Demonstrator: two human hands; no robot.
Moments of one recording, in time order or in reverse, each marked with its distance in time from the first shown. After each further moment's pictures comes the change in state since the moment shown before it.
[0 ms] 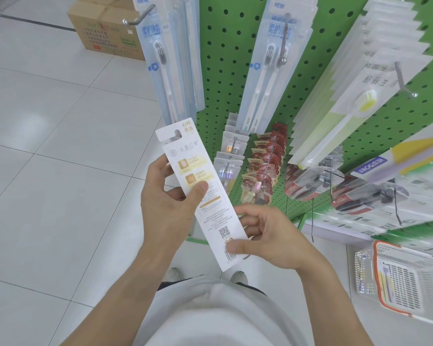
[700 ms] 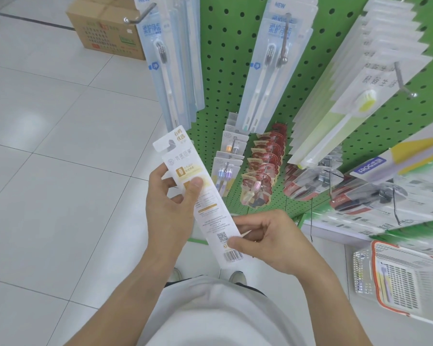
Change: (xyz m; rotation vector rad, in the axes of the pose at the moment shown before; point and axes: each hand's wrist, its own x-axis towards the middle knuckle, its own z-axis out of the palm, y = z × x) left_hand 0.001 -0.018 0.000 0.086 0.055 -0.063; right_hand -0.012 -0.003 0.003 -0.237 0.092 0.042
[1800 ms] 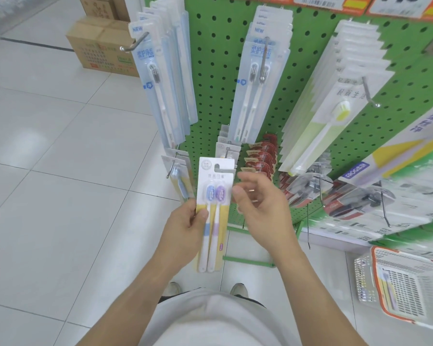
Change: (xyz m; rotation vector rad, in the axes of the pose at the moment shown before) left_hand 0.002 -0.035 -0.001 0.277 -0.411 -0.006; right_hand 0.035 -0.017 0.003 0.089 0.567 -0.207
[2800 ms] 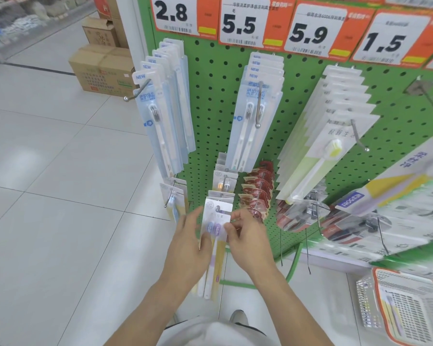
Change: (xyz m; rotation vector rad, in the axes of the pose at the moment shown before) left_hand 0.035 -0.012 0.012 0.266 0.107 0.210; right_hand 0.026 0.044 0.030 -0.376 -0.052 0.091
